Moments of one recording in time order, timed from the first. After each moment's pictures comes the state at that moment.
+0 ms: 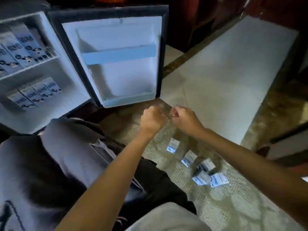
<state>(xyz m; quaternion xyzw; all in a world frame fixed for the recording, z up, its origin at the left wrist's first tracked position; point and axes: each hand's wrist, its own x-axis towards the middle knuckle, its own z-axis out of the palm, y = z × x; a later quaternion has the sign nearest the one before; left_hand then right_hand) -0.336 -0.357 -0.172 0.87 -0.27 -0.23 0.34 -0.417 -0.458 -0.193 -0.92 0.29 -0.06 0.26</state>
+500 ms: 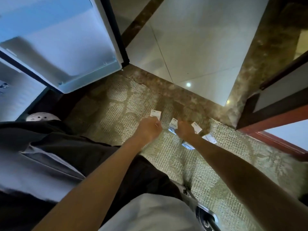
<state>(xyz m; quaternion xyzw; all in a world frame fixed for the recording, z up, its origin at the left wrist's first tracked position) -0.413 -0.392 -0.270 0.84 -0.33 -0.41 0.16 -0.522 -0.495 -0.413 -0.81 0.48 0.19 0.27</state>
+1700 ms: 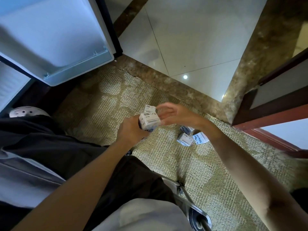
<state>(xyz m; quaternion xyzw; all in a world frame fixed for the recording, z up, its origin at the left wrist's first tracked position) -0.394 -0.373 -0.295 0.86 -0.33 -0.36 0.16 -0.523 -0.515 -0.312 -0.69 0.30 0.11 0.65</state>
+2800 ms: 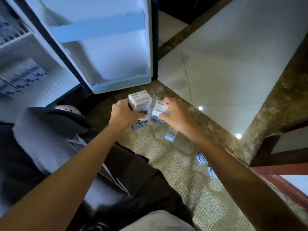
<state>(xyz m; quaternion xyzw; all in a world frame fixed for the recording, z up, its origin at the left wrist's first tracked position) -0.302 -0.345 -0.203 0.90 -0.21 -0.23 0.32 -0.400 -0.475 -0.245 -0.90 0.29 -0.04 0.33</state>
